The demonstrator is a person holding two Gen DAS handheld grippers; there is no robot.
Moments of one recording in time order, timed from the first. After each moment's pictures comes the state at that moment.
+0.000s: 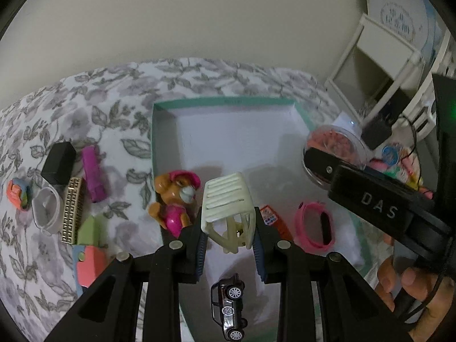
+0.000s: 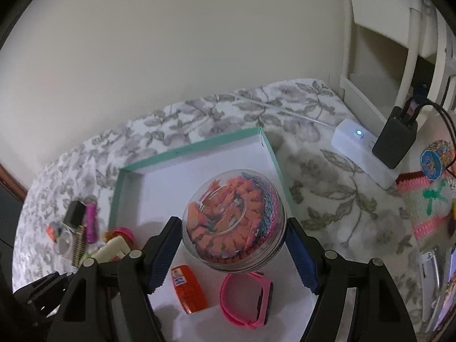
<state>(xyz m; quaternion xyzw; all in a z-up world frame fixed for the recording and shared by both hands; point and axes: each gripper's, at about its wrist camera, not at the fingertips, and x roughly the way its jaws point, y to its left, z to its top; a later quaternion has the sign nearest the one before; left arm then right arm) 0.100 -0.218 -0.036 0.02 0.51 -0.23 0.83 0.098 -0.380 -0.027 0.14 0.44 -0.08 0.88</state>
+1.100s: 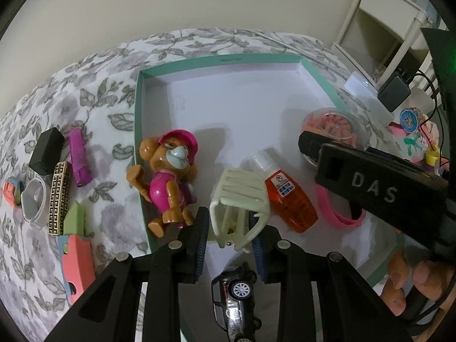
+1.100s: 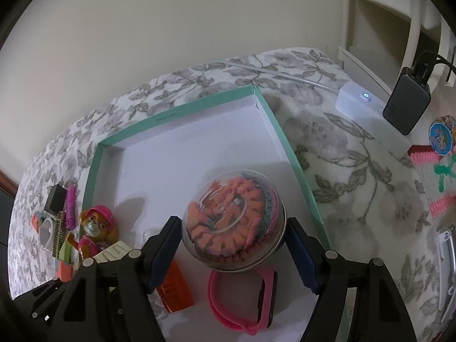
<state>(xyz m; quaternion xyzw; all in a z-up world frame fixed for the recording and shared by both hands) 0.092 -0.236 -0.070 0.08 0.54 -0.22 0.81 0.102 -0.380 -0.067 0.15 0.48 -0.09 0.86</state>
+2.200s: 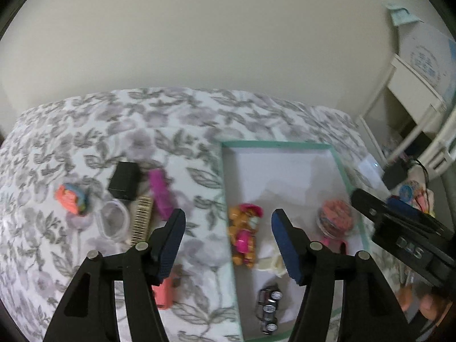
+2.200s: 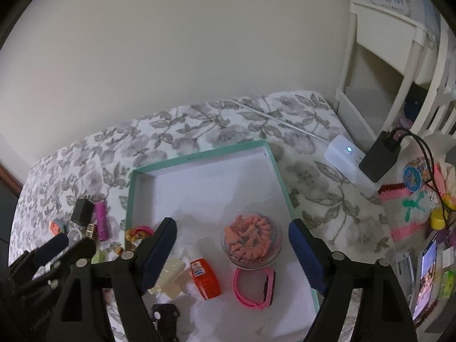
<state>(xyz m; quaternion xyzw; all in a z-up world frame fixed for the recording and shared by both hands) 0.111 -0.162 0.018 0.00 0.48 -0.13 0.87 0.099 -0.357 0.025 0.11 0.45 -0.09 0.88</state>
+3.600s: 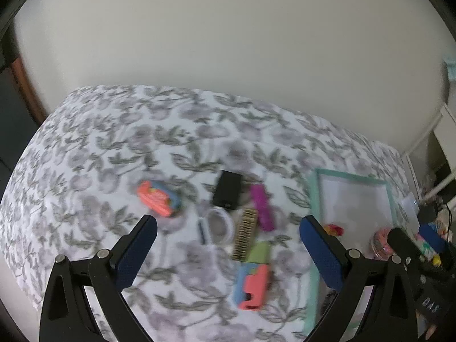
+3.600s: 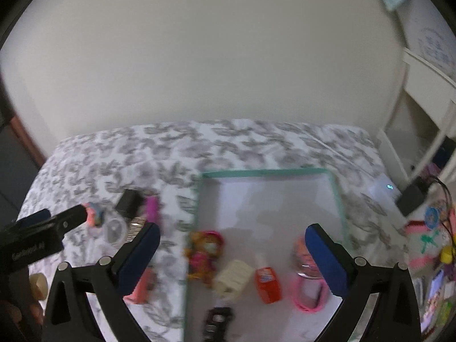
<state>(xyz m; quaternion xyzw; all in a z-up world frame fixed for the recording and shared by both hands) 0.123 -0.043 0.037 -0.04 0.48 -0.02 0.88 0.103 -0.271 0.048 0.05 0.42 0.00 0.91</state>
